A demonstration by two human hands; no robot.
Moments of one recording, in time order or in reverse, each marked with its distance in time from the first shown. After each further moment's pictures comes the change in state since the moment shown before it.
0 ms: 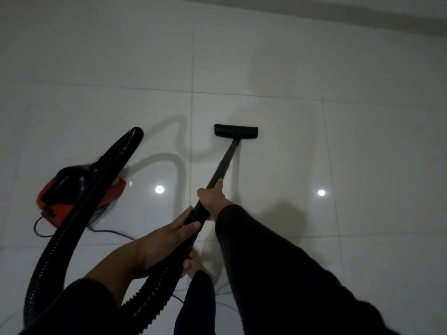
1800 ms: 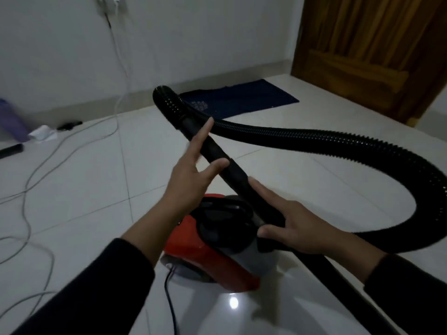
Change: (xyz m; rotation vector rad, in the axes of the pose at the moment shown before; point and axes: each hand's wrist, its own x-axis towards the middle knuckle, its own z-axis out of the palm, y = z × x) left_hand 0.112 -0.117 -0.430 0.041 1.805 1.107; right_hand 0.267 -0.137 0.337 -1.269 -1.177 -1.556
